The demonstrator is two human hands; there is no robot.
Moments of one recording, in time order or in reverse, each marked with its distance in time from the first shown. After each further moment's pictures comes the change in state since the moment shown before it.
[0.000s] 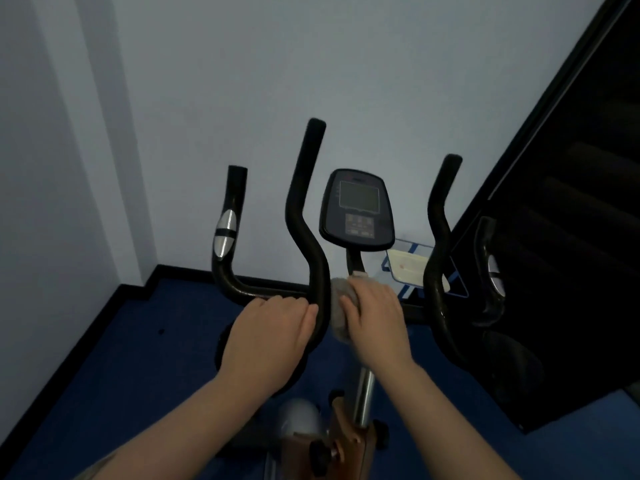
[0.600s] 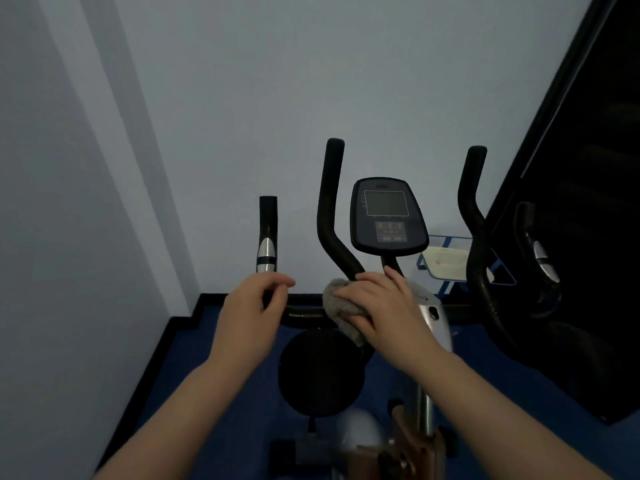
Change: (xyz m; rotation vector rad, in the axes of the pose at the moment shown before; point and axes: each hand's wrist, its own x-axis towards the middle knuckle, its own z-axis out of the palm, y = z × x) left_hand 0.007 -0.081 -0.034 -0.626 0.125 -0.533; right_hand 0.023 -0.044 -0.011 -0.002 -0.060 -0.320
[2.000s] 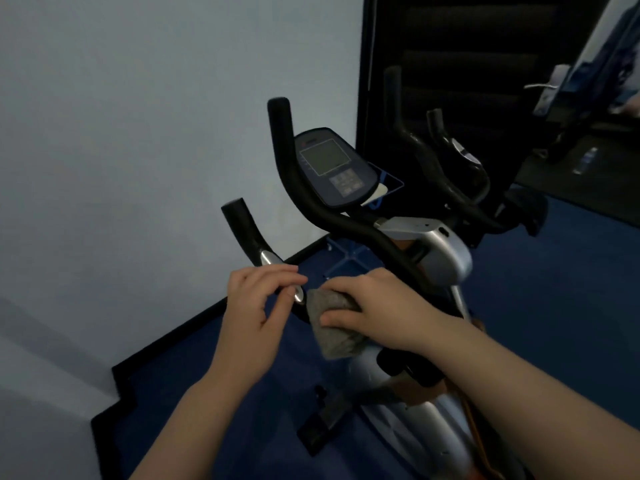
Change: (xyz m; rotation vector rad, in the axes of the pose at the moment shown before) left_hand 0.113 -0.085 -0.046 -0.138 -0.574 0.540; right_hand 0.066 -0.109 0.047 0.073 -0.136 0.612
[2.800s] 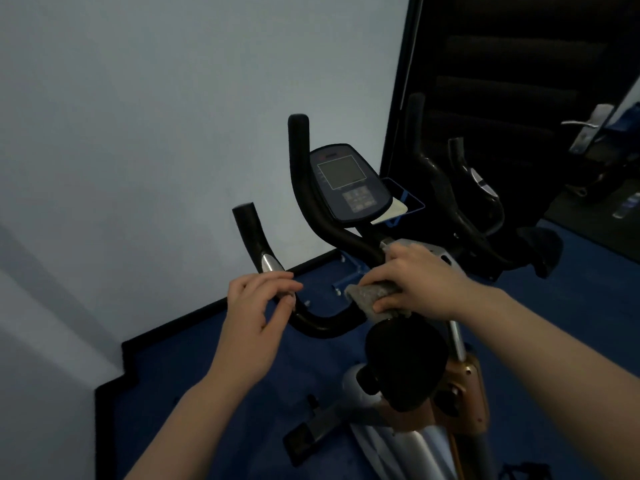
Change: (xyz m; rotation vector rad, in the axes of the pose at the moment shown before) left_hand -0.007 0.016 0.014 0.011 0.060 -0.127; right_hand 0.014 0.076 -0.054 -0.358 -0.127 -0.073
